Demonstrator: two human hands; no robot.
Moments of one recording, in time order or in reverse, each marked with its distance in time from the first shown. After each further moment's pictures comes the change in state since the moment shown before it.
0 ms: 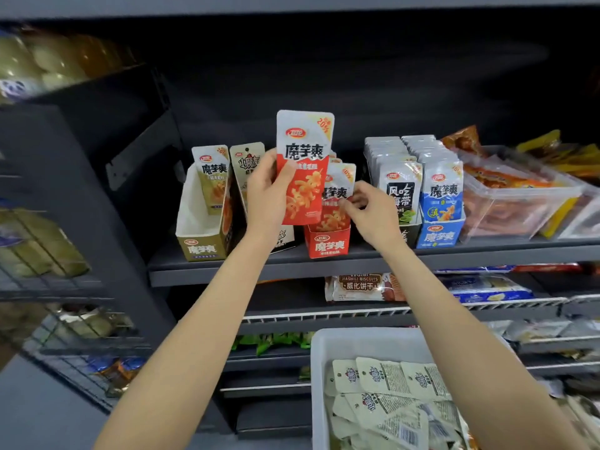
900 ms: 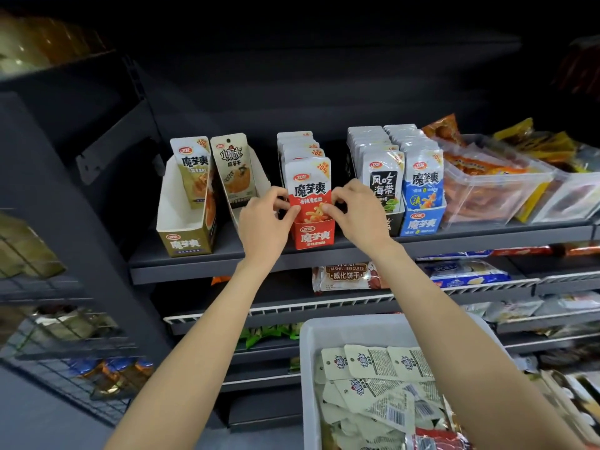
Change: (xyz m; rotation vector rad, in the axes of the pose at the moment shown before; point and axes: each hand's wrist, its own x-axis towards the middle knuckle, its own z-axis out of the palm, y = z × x) left_hand -0.016 -0.068 -0.005 0.899 0.053 0.203; right_hand -0.015 0.007 0.000 -0.343 -0.019 -0.131
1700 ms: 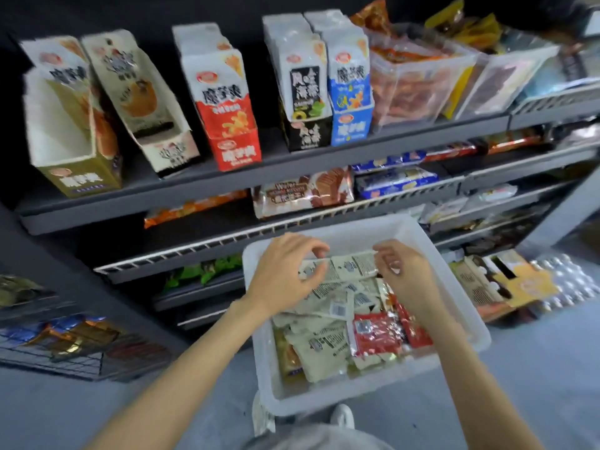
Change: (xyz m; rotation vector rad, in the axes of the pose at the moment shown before) left_hand -0.185 0.033 0.038 -0.243 -0.605 0.452; right_hand -0.263 0.100 -0.050 0.138 -0.124 0.517
